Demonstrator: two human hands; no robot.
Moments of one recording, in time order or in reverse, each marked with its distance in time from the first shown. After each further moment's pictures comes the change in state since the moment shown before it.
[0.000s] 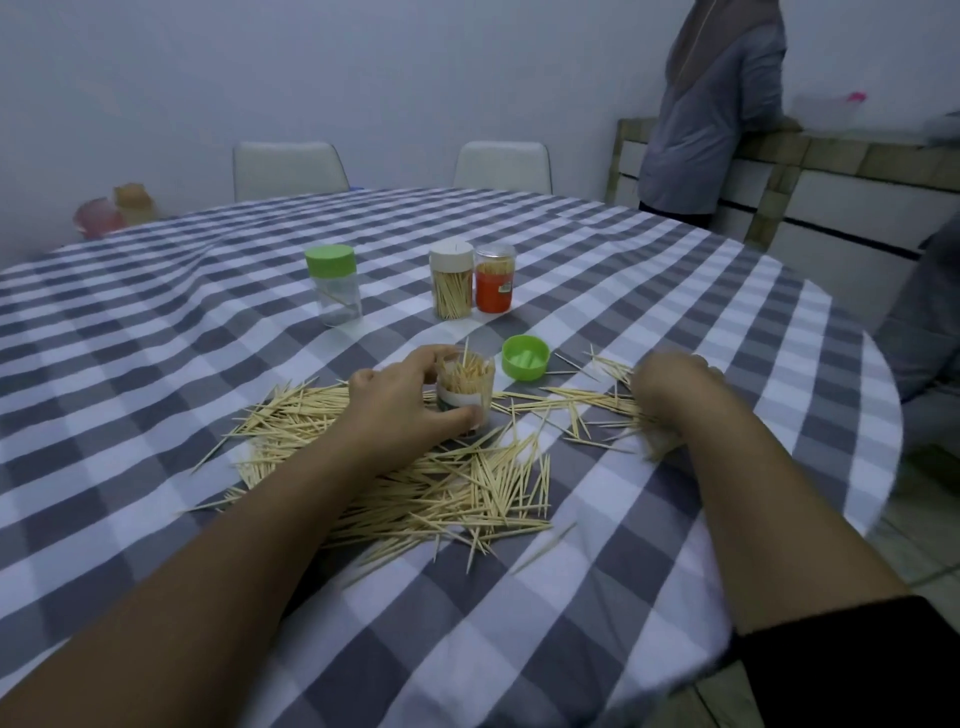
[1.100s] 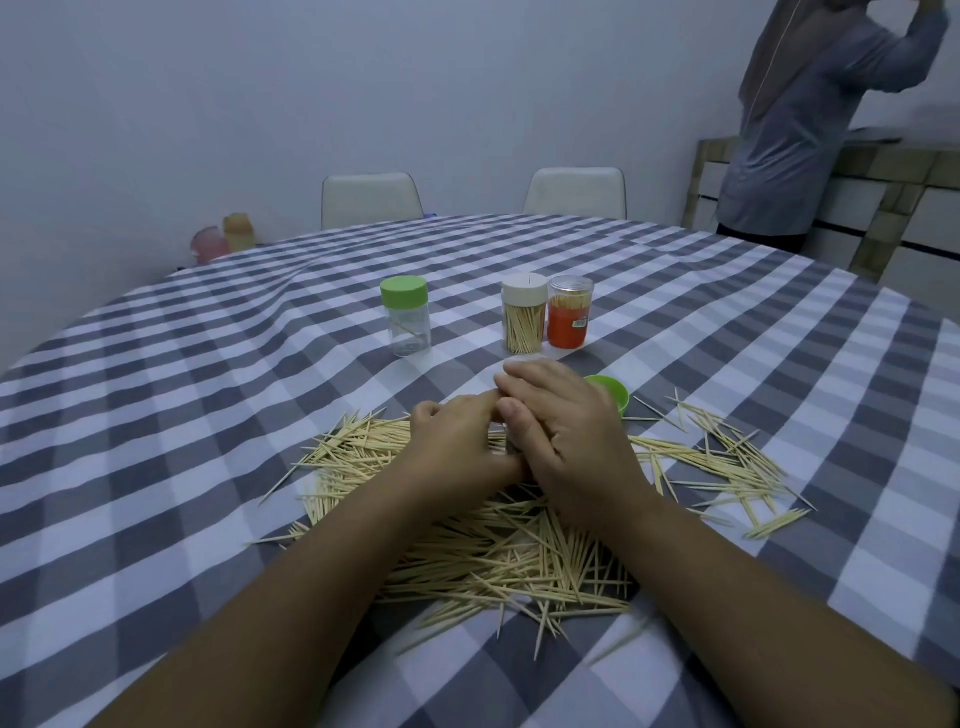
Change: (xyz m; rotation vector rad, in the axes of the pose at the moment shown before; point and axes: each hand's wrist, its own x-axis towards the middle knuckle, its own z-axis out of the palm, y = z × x) left_hand 0.011 -0.011 0.002 0.020 0.019 0.086; right_hand -0.066 -0.093 0.049 0.667 0.501 -1.107
